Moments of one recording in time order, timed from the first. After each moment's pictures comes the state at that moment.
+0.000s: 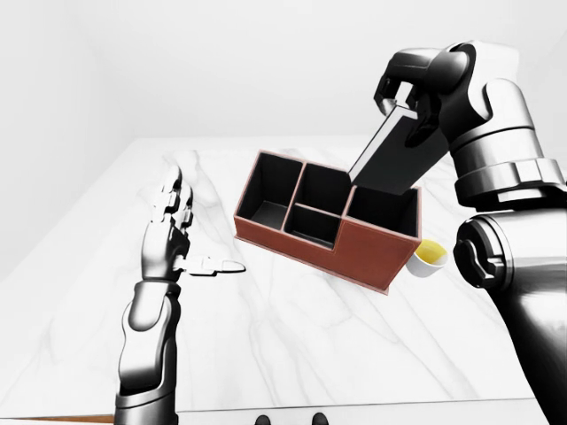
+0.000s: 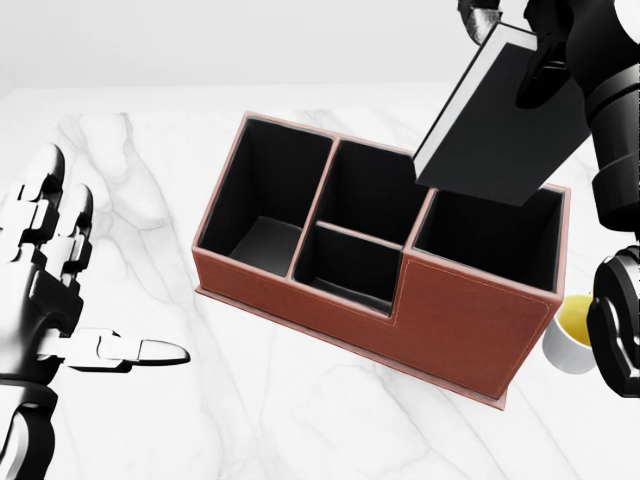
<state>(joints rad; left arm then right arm) -0.11 0.12 0.19 -0.30 -0.09 0.09 -0.17 -1.53 -0.45 0.01 1.02 -1.15 0.08 0.70</state>
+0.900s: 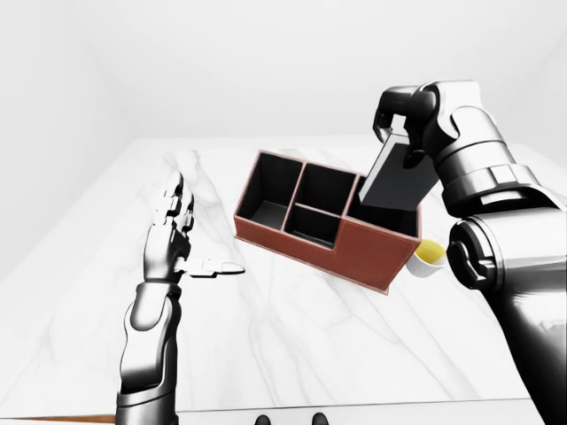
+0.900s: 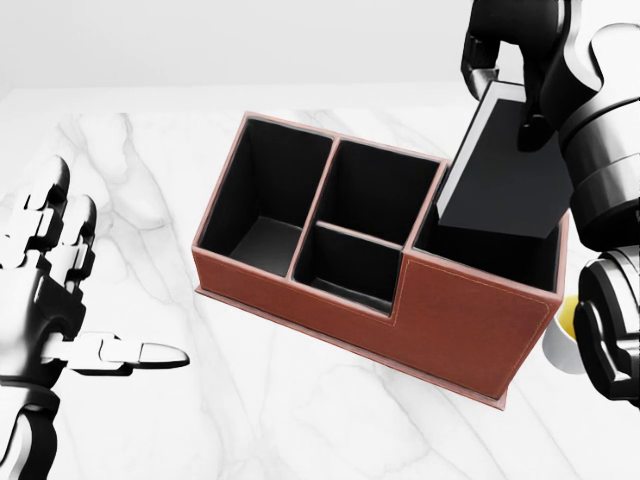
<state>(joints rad) -0.10 0.12 0.19 -0.26 -0.09 0.09 -0.17 -1.53 -0.42 0.03 1.24 -1.30 0.03 0.59</state>
